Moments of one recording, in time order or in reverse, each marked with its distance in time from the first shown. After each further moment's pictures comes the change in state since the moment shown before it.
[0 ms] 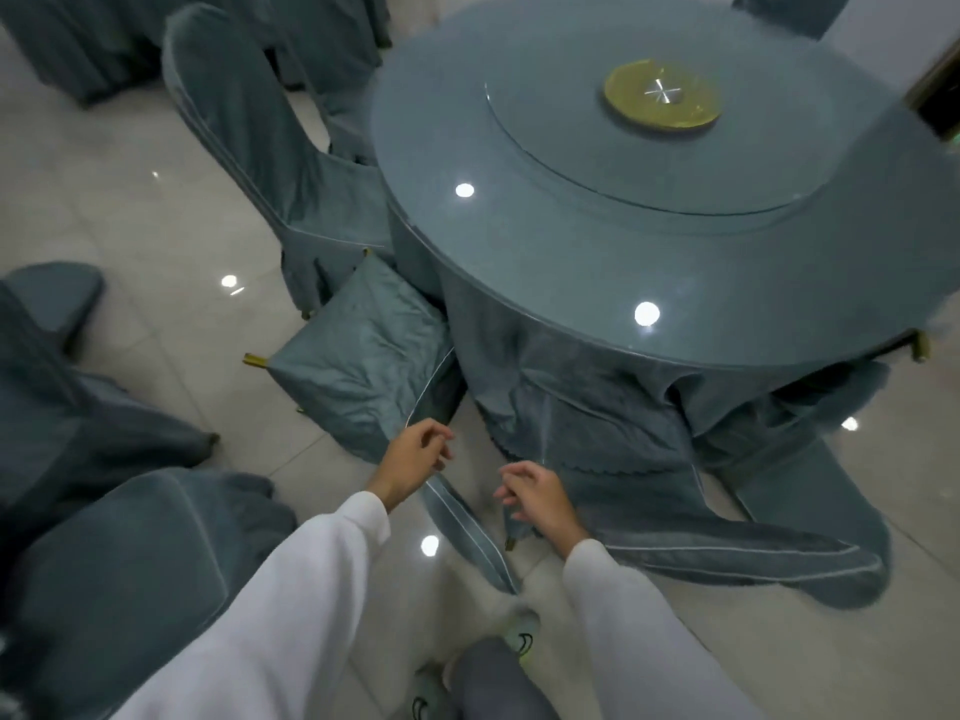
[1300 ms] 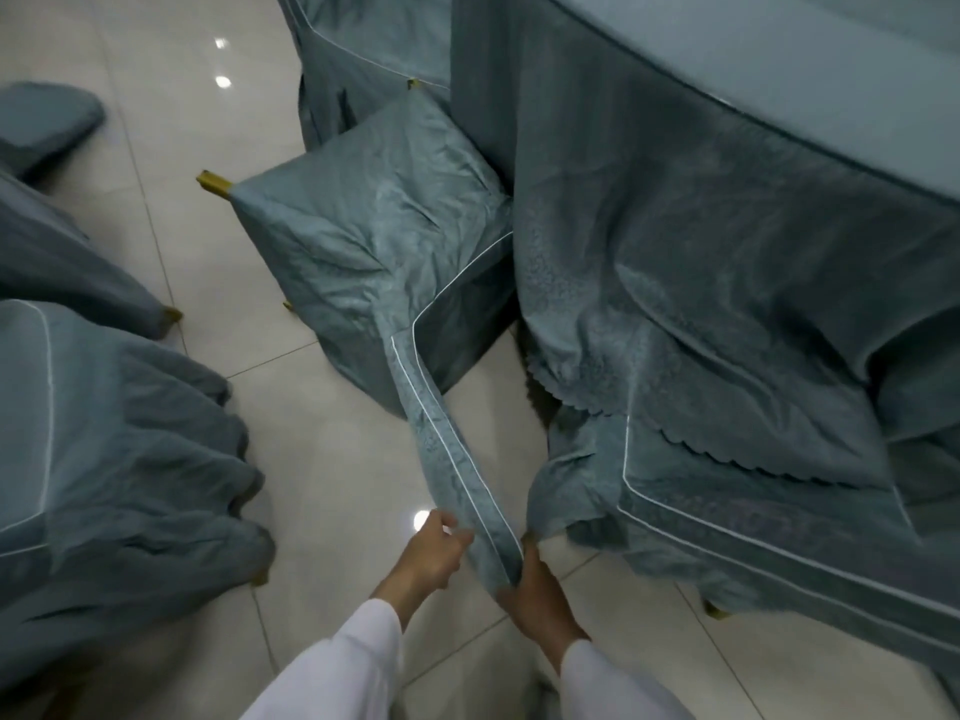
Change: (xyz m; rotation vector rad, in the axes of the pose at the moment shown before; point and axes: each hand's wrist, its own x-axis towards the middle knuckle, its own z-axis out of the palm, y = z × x) left_hand 0.119 -0.364 0.217 -0.236 0.021 -0.535; right_hand 0.248 0.417 0.091 -0.614 -0.158 0.126
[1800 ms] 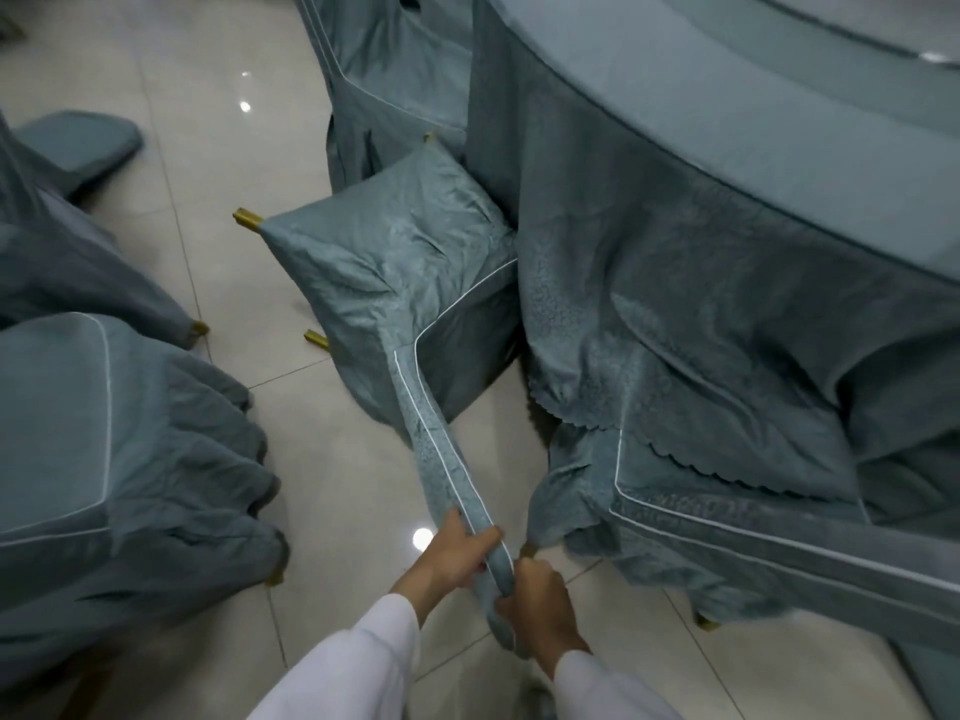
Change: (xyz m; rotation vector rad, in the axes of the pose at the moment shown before) left_hand -0.054 0.025 -0.002 -0.087 -0.071 0.072; right_hand -0.102 -0.075 -0.039 -0.350 0.101 -0.098
